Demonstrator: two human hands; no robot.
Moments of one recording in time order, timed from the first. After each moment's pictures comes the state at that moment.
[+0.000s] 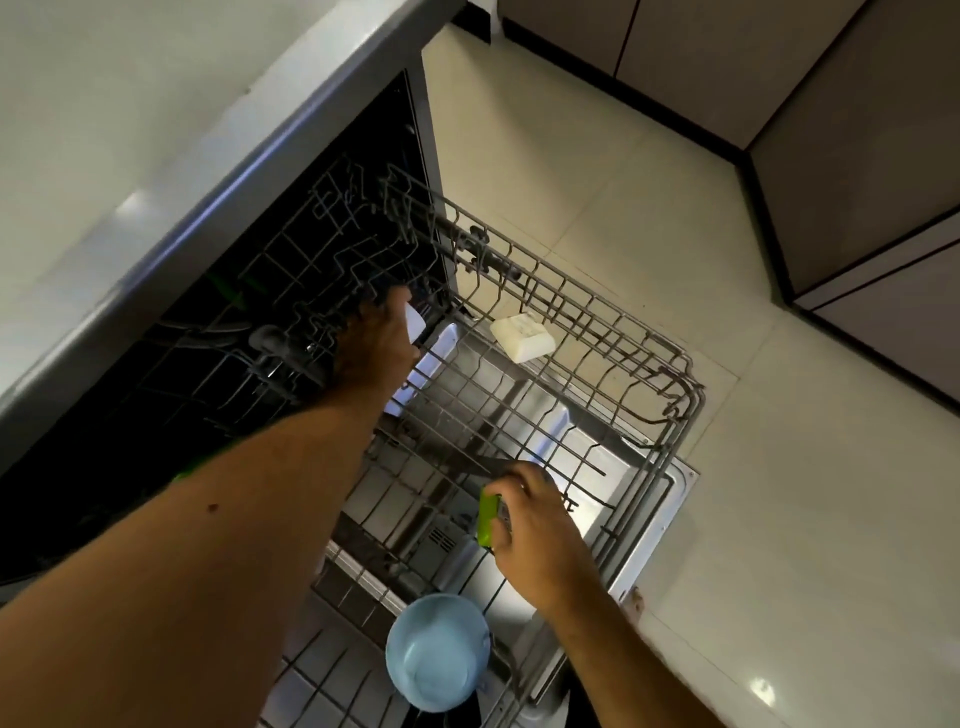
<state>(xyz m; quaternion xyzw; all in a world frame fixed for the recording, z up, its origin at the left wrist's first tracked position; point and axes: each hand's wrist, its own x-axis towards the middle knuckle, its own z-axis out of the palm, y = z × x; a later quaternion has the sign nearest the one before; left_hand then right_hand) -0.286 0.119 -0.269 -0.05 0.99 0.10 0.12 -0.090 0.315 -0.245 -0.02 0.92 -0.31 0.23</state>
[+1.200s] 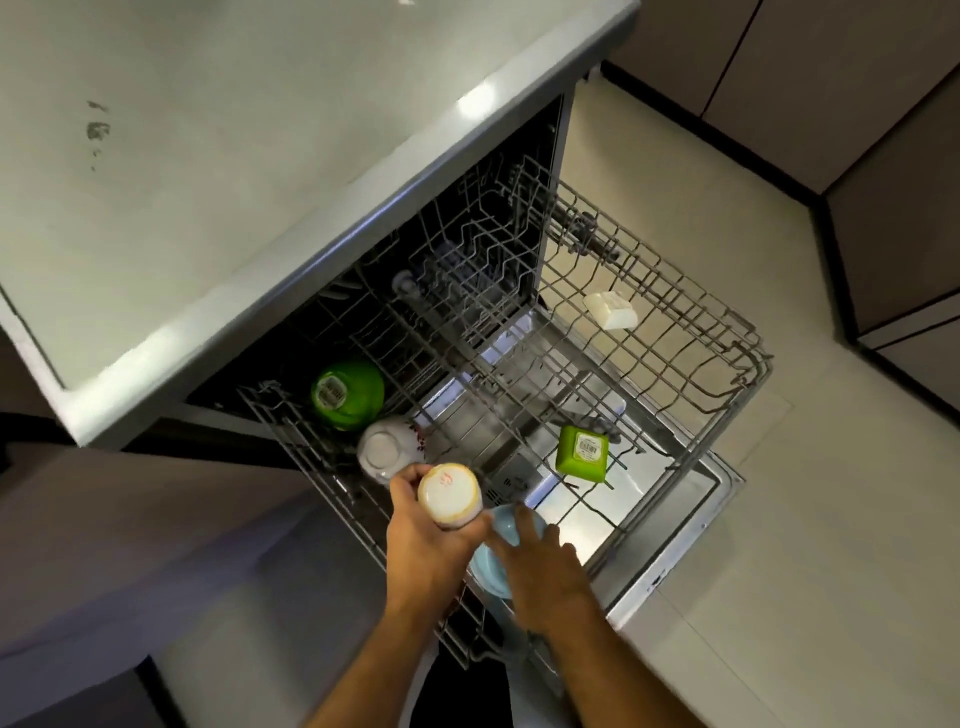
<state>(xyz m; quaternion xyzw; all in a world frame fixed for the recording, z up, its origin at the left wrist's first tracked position) 0.032 0.105 -0.171 -0.33 0.78 0.53 0.06 0.027 0.243 -0.235 -0.21 0.88 -0.03 0.43</state>
